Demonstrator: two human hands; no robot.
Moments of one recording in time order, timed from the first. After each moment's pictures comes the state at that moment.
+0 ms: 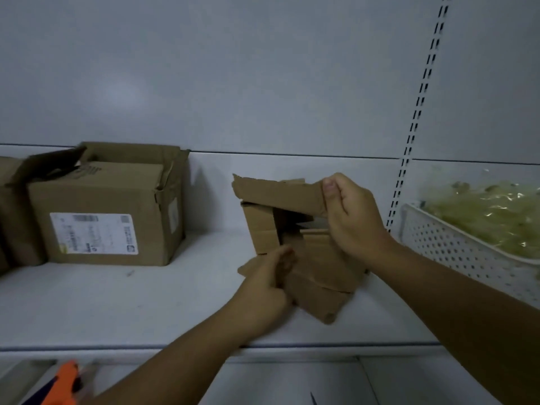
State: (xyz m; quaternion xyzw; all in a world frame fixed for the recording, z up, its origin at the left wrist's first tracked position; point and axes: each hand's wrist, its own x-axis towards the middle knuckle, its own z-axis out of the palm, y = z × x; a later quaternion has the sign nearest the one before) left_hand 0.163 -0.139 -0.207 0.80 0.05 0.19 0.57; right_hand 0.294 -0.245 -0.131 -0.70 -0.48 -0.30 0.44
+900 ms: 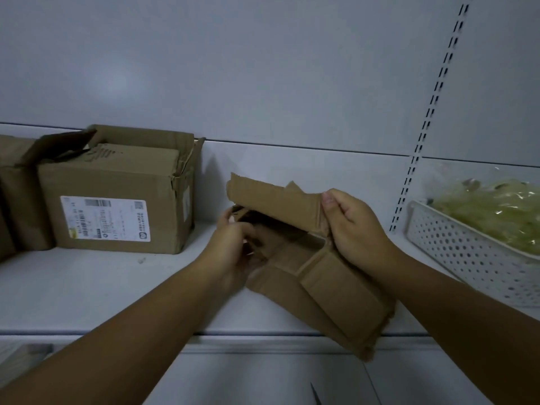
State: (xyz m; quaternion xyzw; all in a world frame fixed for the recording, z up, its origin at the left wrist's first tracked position) left_hand 0.156 -0.076 -0.178 0.49 0.17 0.23 0.82; right_hand 0.274 -0.234 -0.152 -0.71 -0.50 -0.14 0.48
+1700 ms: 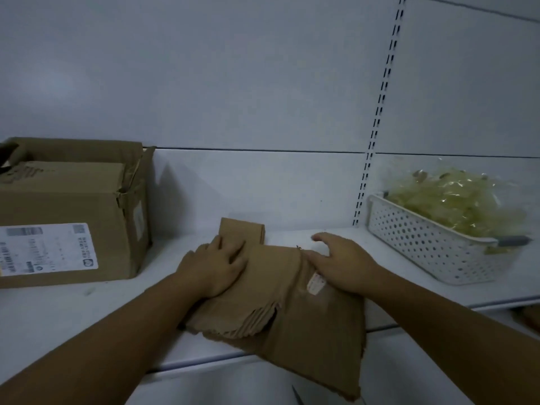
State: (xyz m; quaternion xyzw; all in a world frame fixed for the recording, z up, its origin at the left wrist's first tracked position) left_hand 0.200 -0.043 -0.214 0.98 0.17 0.04 0.12; right_hand 0.296 -0.273 -0.188 -0.92 -0.32 -0.04 0.24
